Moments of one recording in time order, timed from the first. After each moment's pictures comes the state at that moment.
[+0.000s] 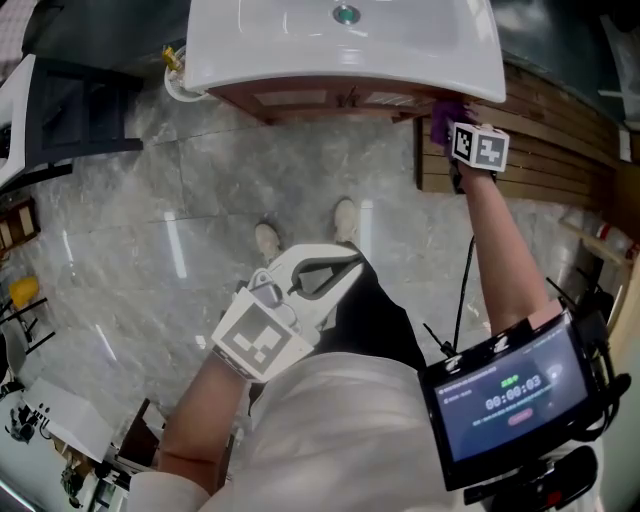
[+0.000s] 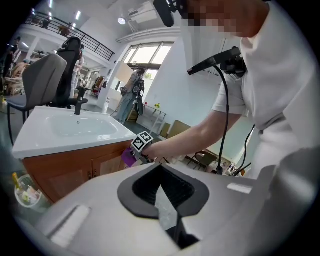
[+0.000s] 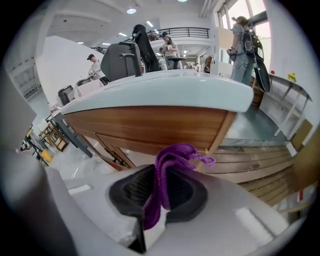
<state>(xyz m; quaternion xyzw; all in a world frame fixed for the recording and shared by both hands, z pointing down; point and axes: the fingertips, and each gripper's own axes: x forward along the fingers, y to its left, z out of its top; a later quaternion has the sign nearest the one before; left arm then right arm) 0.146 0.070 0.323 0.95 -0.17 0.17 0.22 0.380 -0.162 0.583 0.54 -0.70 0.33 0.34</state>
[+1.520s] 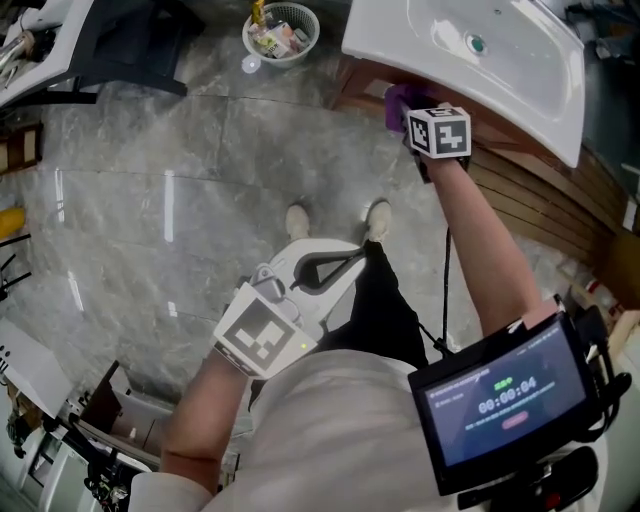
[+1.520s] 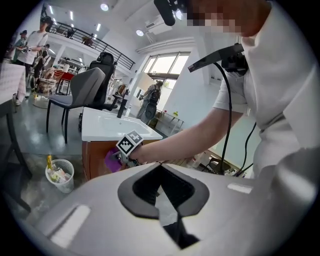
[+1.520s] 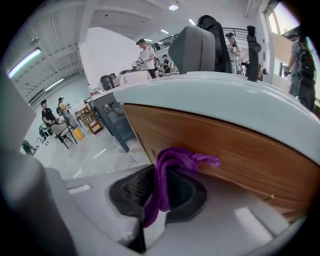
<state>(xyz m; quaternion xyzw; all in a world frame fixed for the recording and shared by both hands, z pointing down) -0.087 0.087 0.330 0.92 -0.27 0.14 0.25 -0.031 -0.169 0.575 0.36 -0.82 0.26 0.37</state>
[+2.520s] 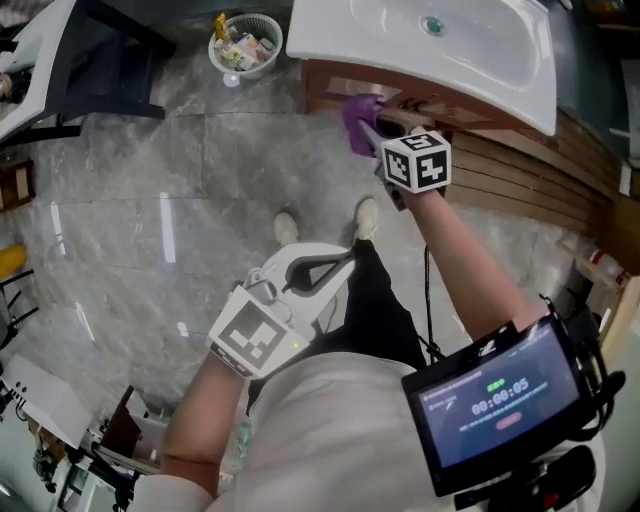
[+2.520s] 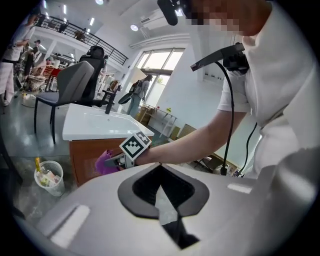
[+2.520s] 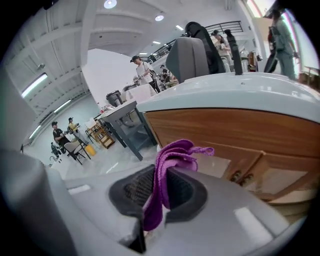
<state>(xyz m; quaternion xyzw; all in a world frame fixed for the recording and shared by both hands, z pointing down) -0.044 0.097 0.337 0.93 -0.23 0.15 0.25 -0.022 -0.100 0.546 0.33 -0.85 0.31 0.28</state>
